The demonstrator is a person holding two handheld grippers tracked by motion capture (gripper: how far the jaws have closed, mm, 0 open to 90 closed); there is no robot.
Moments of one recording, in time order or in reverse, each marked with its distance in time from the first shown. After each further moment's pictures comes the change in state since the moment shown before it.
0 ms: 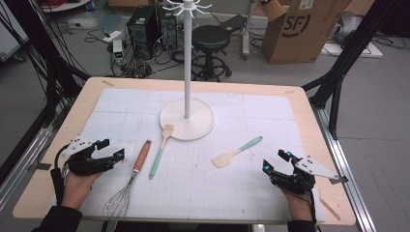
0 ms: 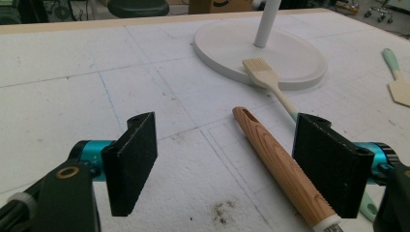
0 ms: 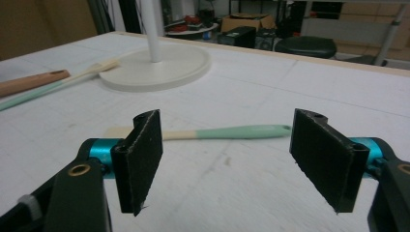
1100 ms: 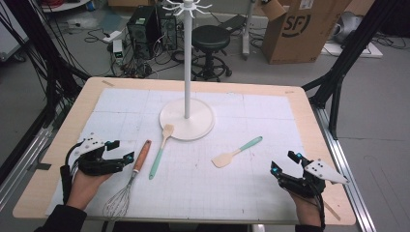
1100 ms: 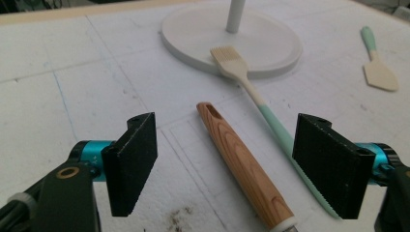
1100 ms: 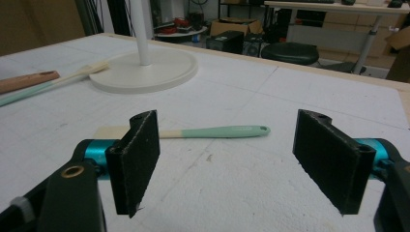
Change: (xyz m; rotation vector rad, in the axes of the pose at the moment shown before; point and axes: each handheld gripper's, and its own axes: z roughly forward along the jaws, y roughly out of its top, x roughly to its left) left arm -0.025 0.010 0.015 0.110 -0.062 0.030; right arm -0.002 0.007 -0.020 -0.010 -0.040 -0.025
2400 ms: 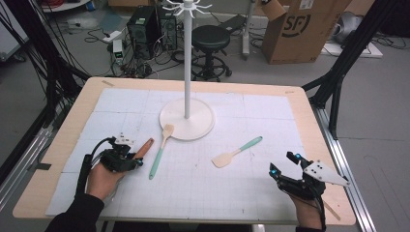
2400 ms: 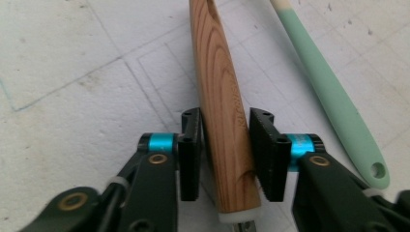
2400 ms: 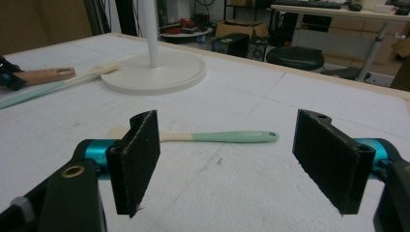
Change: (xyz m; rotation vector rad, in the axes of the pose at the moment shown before) left arm -0.013 0.008 0.047 0.417 0.048 0.034; right arm 0.008 0.006 -0.004 -0.002 0.017 -0.025
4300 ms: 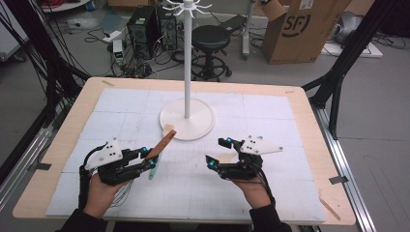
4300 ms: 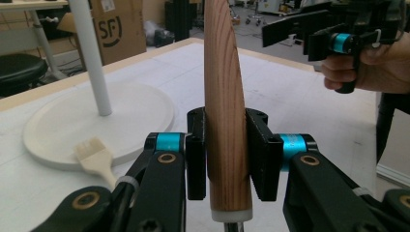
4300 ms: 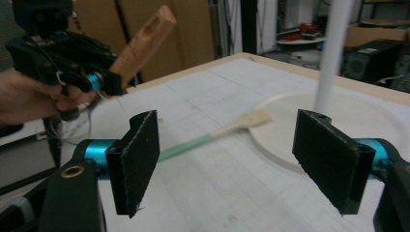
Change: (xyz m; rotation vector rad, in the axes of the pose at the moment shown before) left arm -0.063 0.005 -0.060 -0.624 -0.329 0.228; right arm 0.105 0.063 0.109 -0.005 0.486 0.019
